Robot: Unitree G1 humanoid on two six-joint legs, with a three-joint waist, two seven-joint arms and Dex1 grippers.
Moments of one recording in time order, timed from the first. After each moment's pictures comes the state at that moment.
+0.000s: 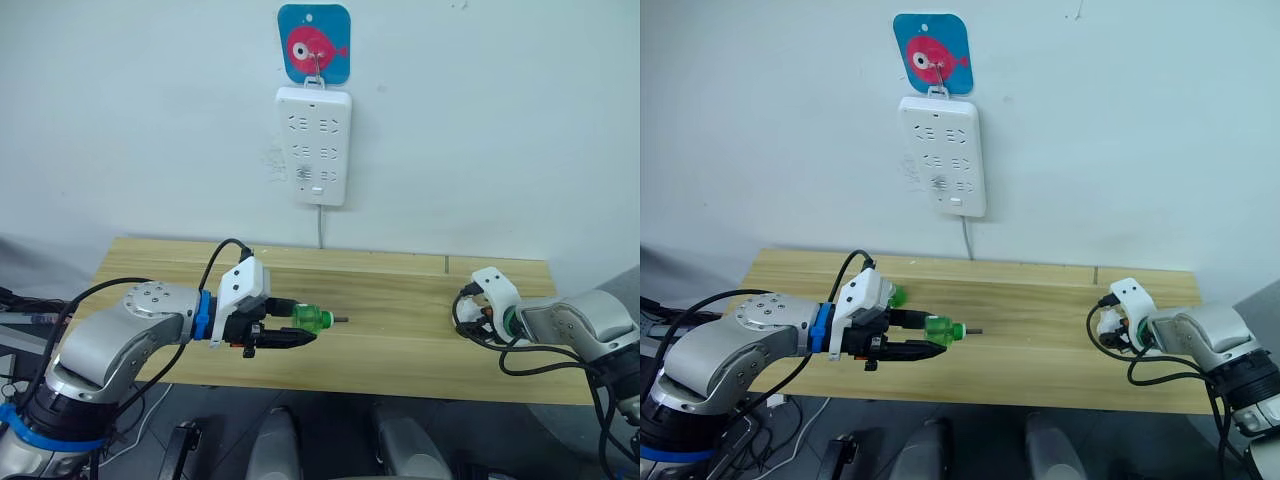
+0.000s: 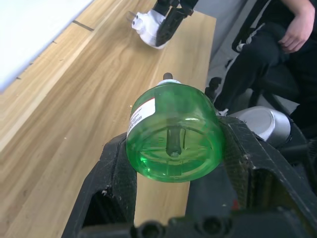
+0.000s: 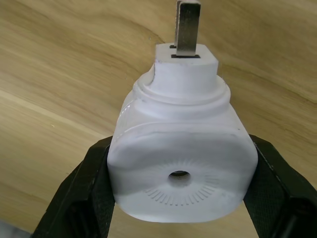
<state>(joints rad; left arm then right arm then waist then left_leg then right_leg) -0.26 0.87 -0.09 -0.42 -0.66 0.80 -1.02 -0.45 -0.86 0.34 0.06 0.69 1.17 0.23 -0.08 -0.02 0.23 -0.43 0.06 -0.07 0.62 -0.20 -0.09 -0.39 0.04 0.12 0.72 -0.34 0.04</state>
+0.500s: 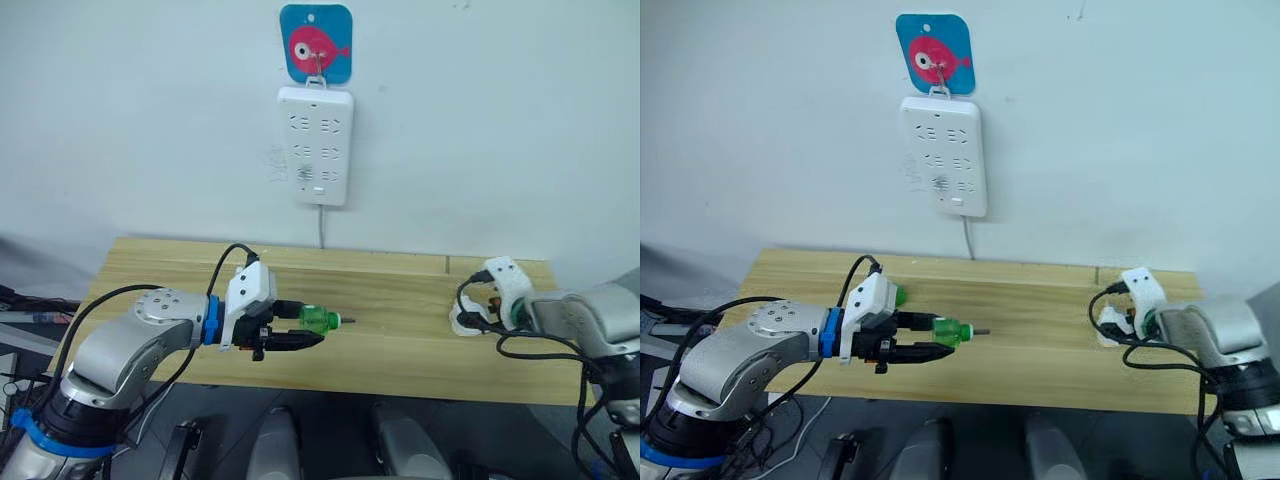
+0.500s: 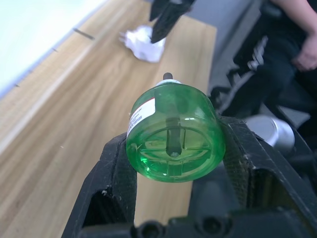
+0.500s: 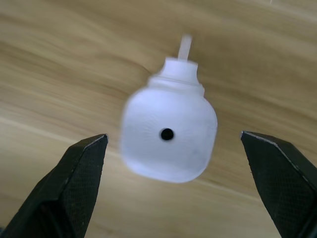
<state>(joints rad) -0.22 0.80 -0.08 -0.41 -0.65 0.77 -1.00 -0.38 -0.74 -0.05 -0.19 0.64 1.44 0.22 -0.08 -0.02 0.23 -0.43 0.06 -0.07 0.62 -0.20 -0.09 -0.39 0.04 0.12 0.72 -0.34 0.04</state>
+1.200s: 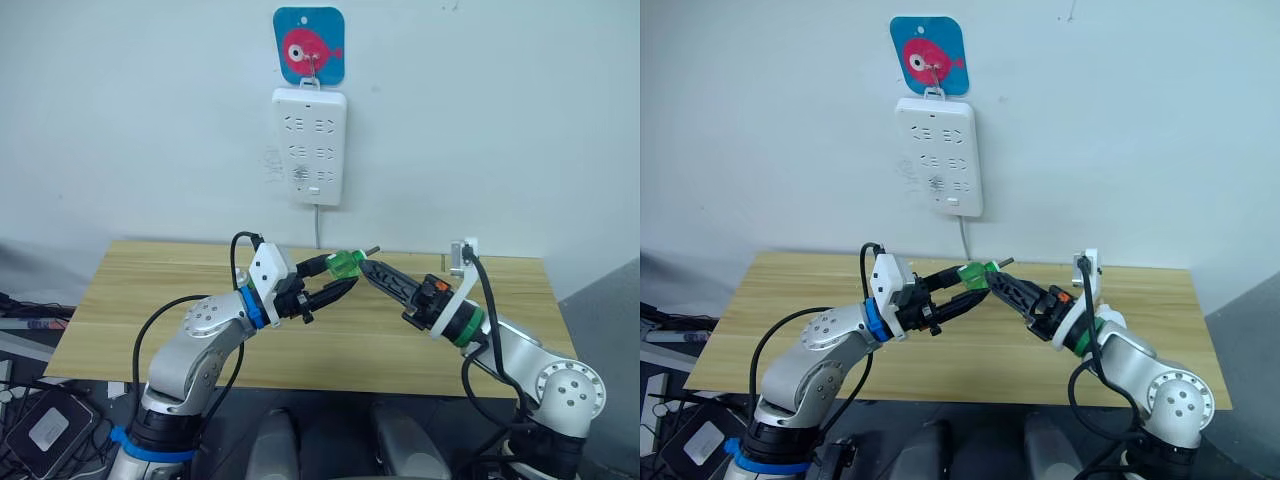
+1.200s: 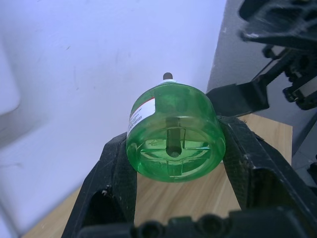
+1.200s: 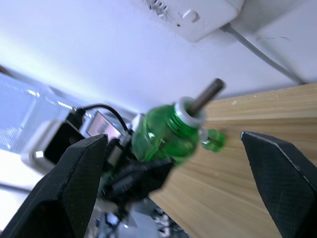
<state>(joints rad) -0.21 0.38 -0.08 -0.34 -0.50 0.44 -0.75 -0.20 -0.01 -0.30 -0.53 1.40 1.20 -0.15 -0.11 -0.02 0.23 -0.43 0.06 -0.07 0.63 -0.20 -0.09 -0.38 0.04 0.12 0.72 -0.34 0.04</state>
